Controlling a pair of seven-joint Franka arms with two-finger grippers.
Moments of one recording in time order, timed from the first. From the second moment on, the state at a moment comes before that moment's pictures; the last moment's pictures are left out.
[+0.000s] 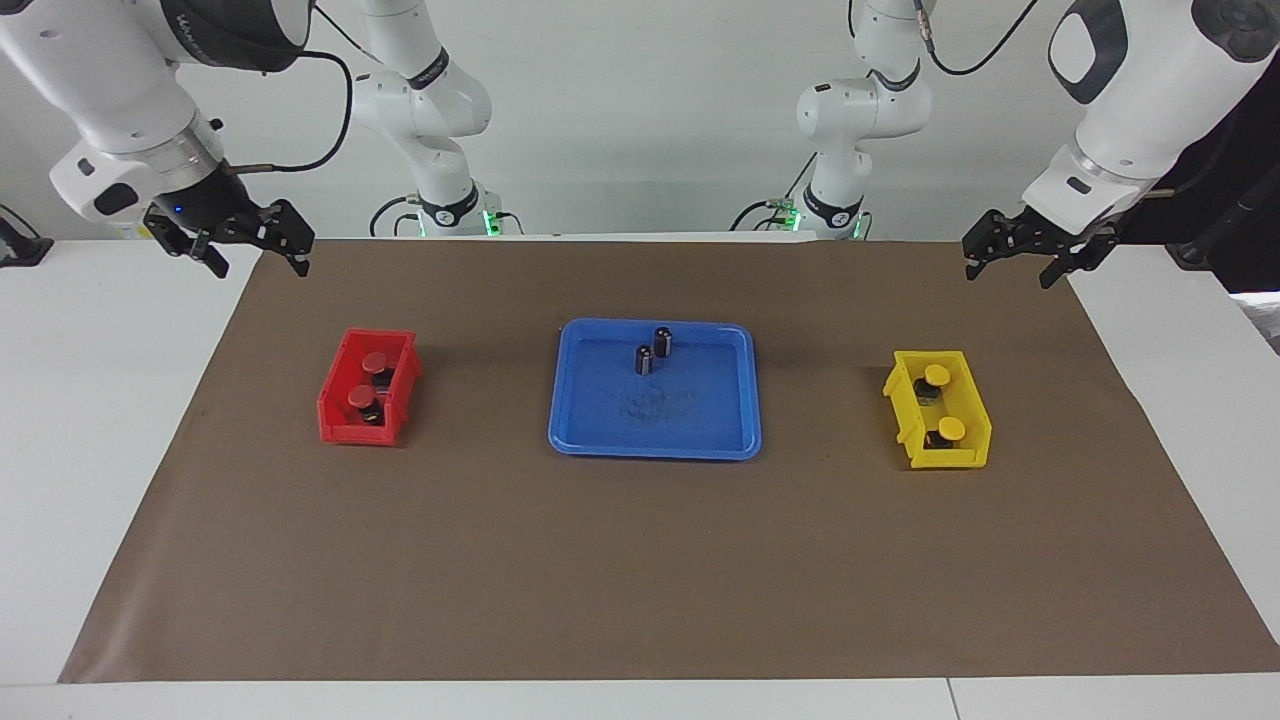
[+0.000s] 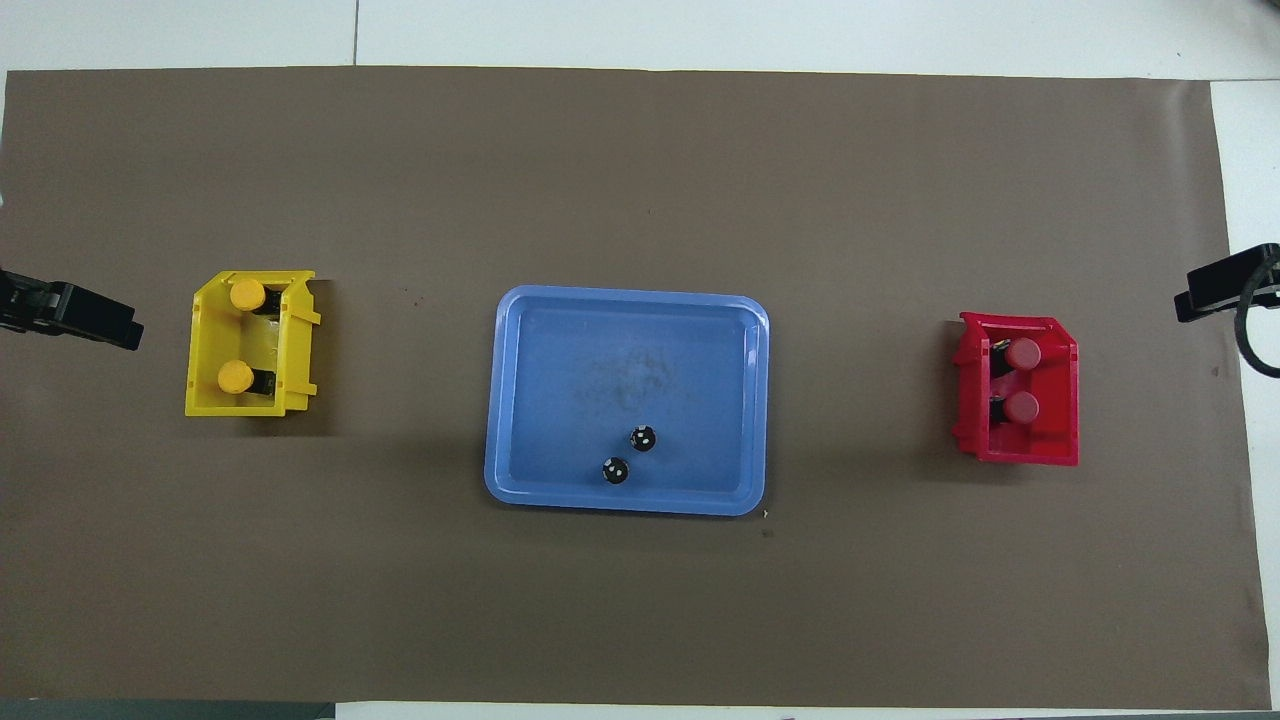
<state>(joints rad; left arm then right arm) 0.00 -0.02 -0.07 -1.62 0.01 1.51 0.19 -0.09 0.04 -0.01 -1.51 -0.01 1.45 -0.11</state>
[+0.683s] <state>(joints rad) -0.01 -0.03 -0.07 -1.62 0.01 1.53 0.19 -0.09 0.04 -0.01 -1.52 -0.01 1.46 -0.11</state>
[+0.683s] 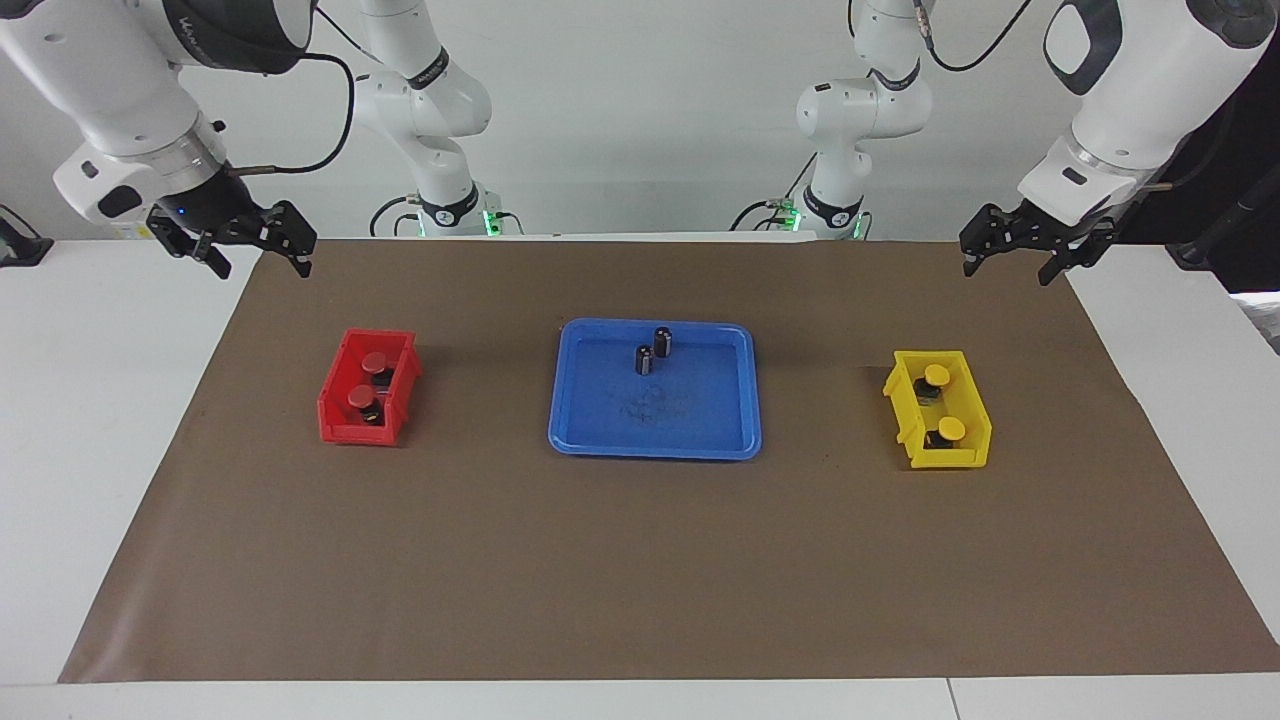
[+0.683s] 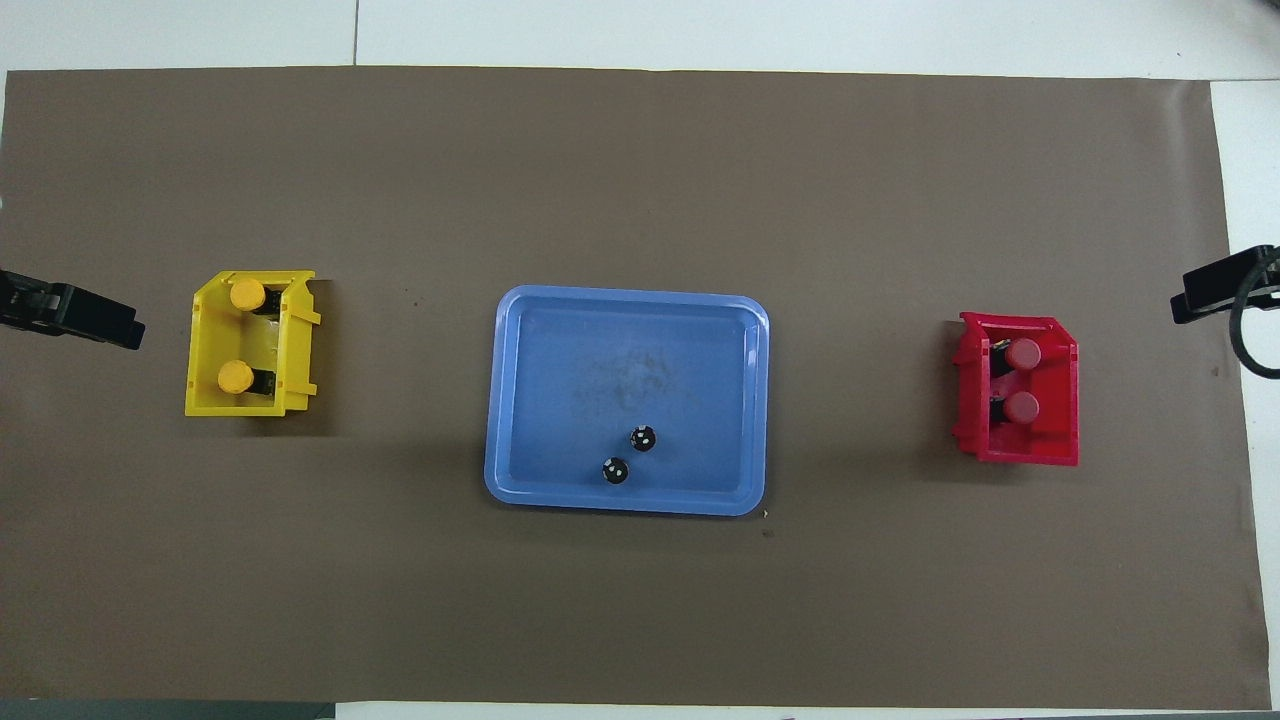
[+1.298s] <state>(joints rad) -0.01 -0.03 -0.06 -1.63 0.01 1.53 0.19 -0.07 0.05 0.00 -1.80 -0.01 1.84 -0.11</state>
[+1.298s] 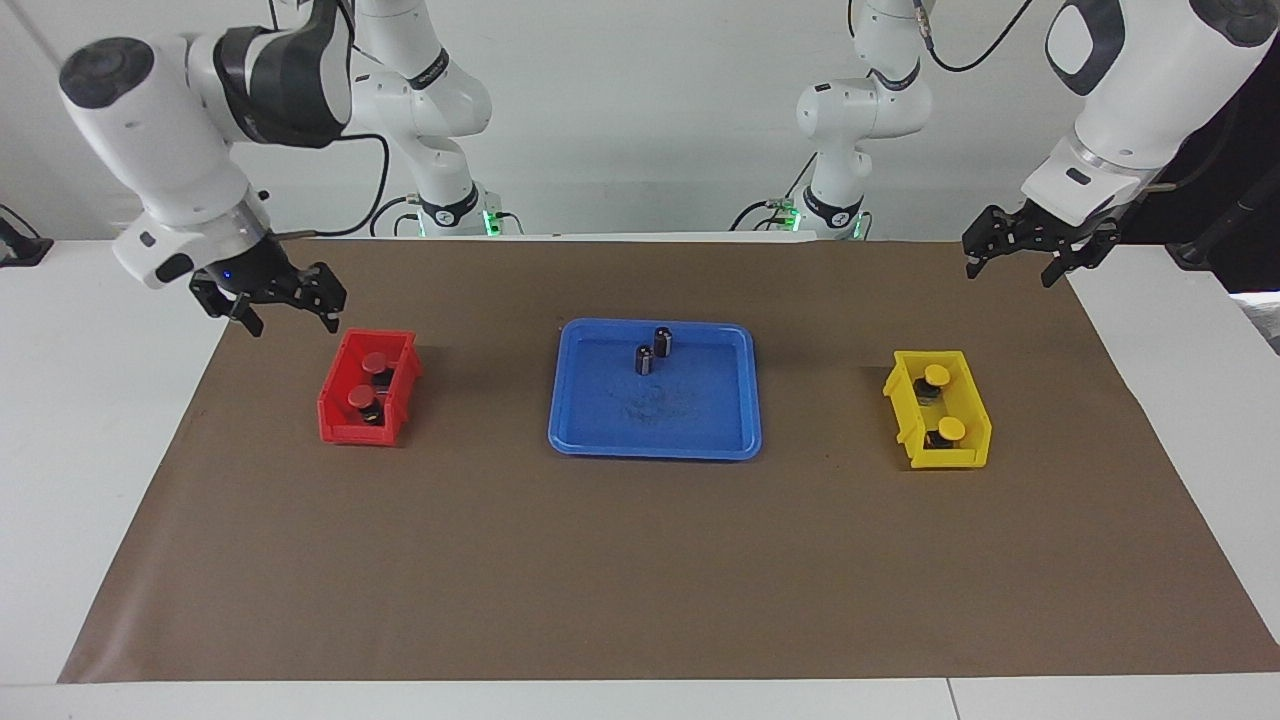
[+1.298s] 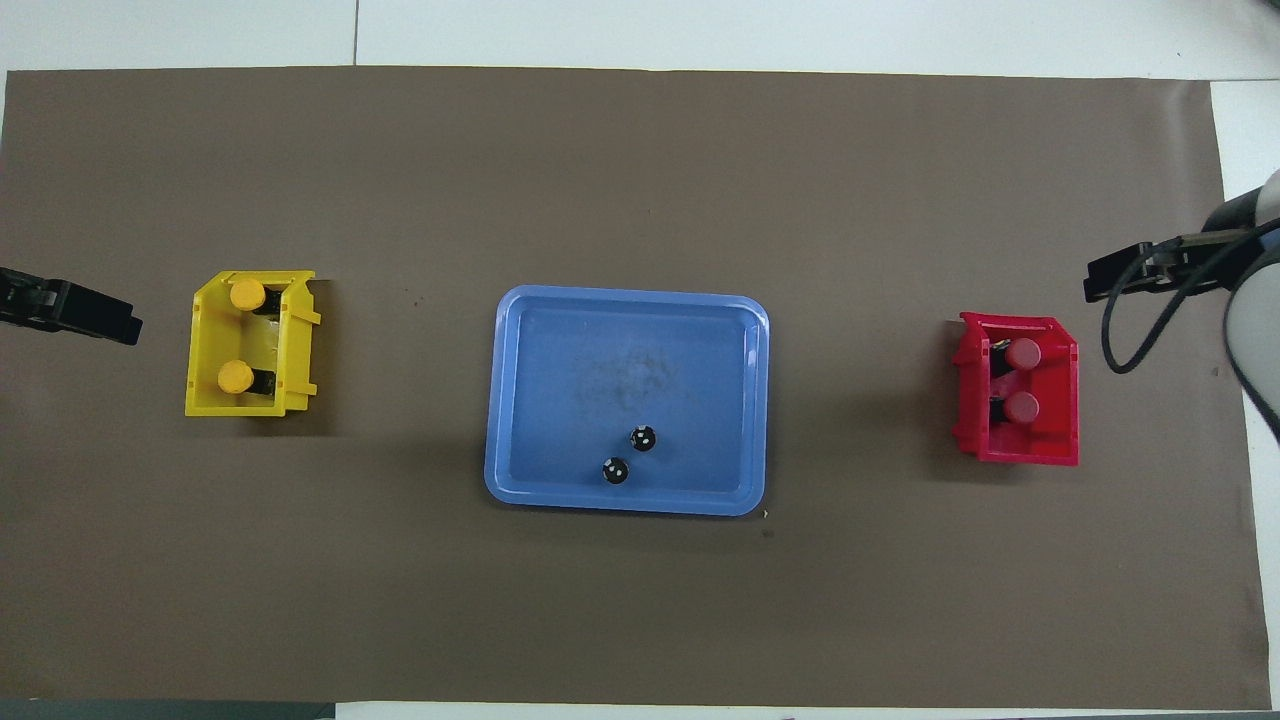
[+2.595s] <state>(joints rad) -0.01 -0.06 -0.06 -1.70 0.01 1.52 0.19 -0.08 0.09 0.00 -2.12 0.03 2.21 -0.16</state>
